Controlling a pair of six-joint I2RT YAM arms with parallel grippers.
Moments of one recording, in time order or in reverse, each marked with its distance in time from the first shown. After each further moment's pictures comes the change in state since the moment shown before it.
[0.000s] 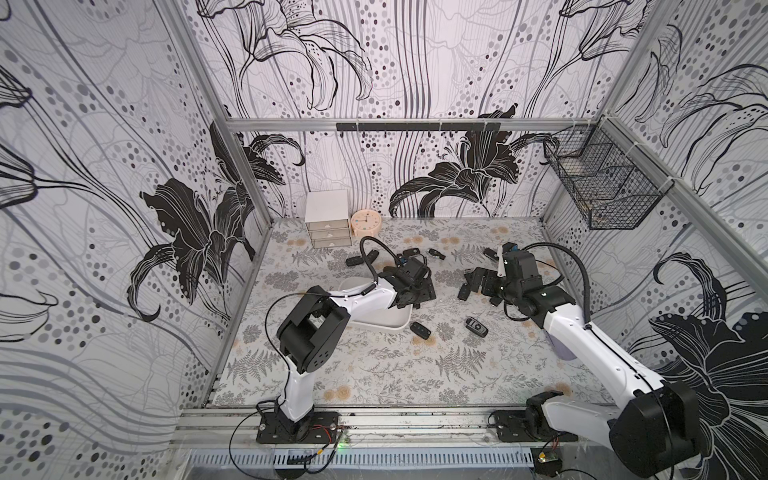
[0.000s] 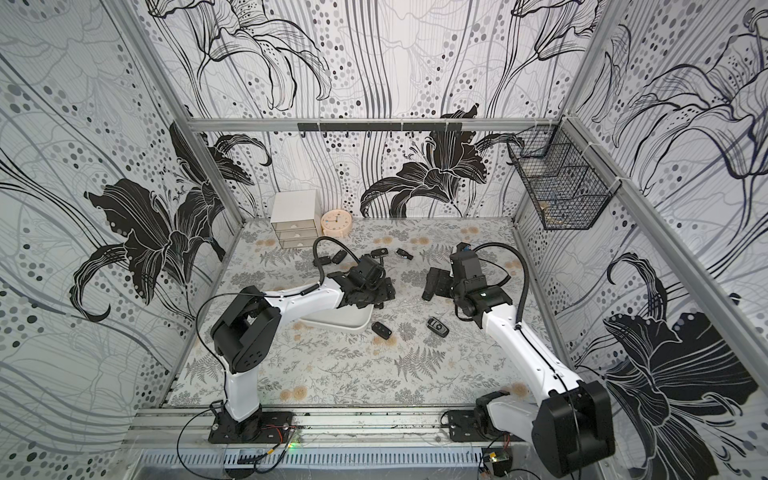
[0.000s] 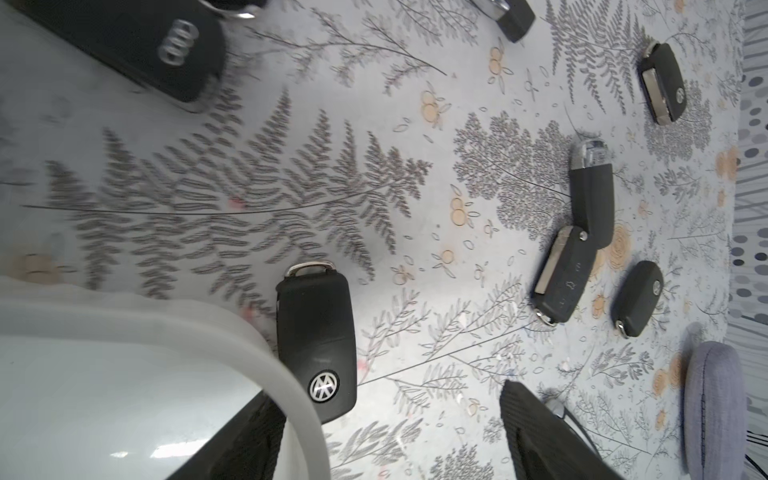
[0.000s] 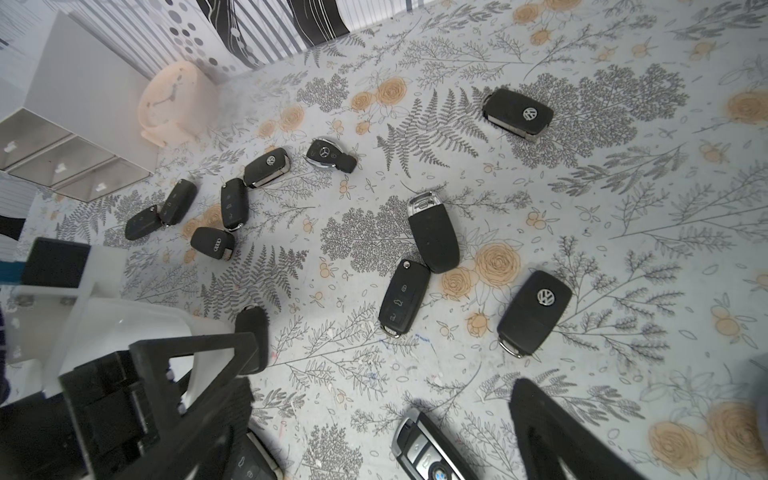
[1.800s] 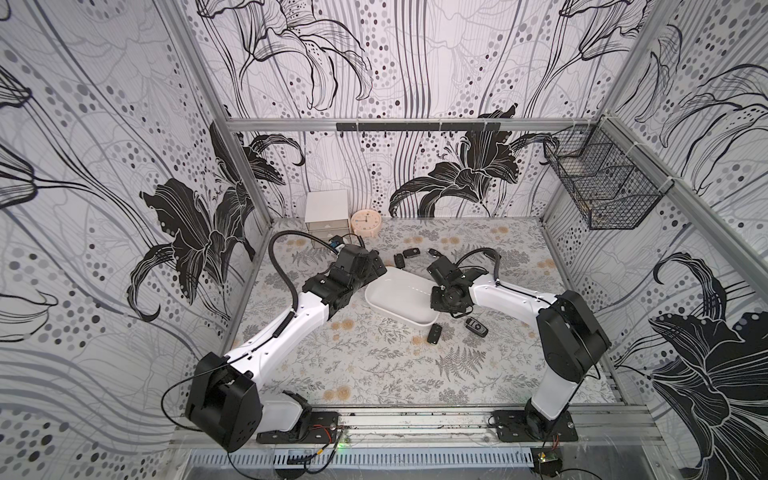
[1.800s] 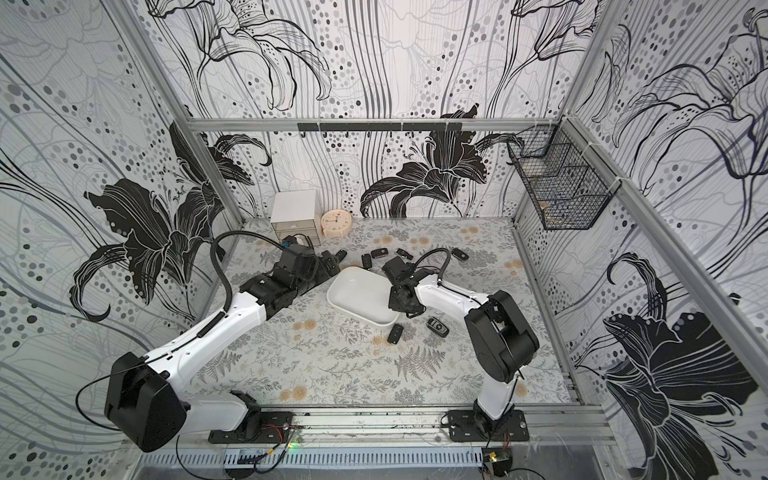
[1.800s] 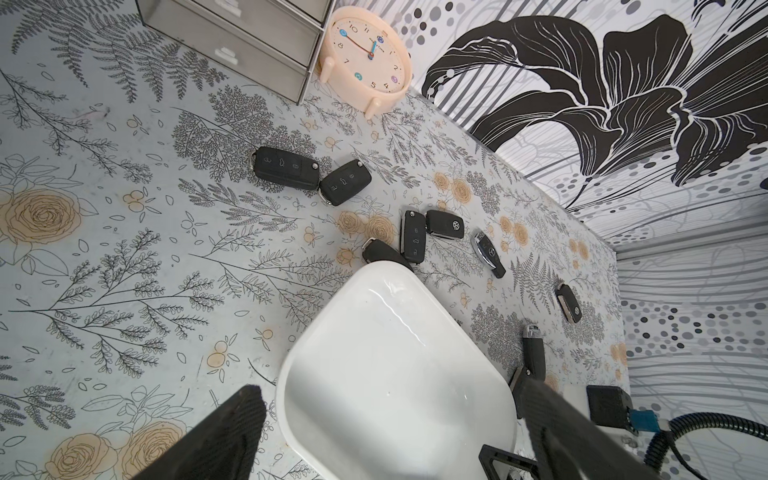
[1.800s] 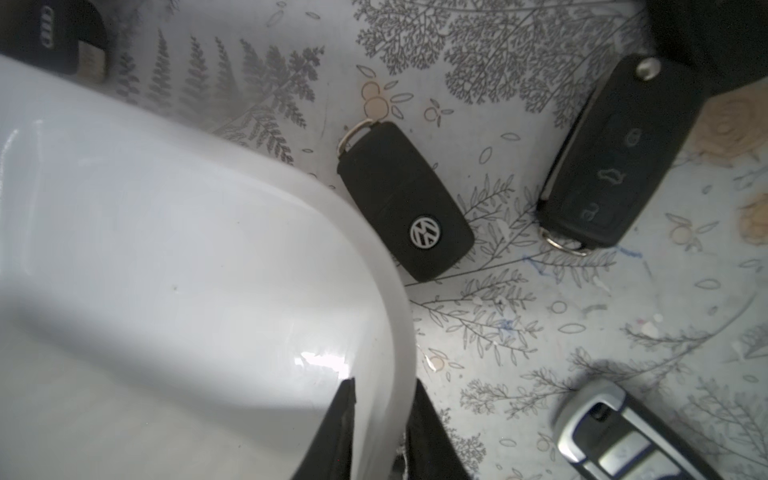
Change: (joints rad) left arm 0.239 -0.634 -0.290 -0.092 -0.228 0.020; right arm 0.307 0.585 0.285 -0.188 0.066 0.255
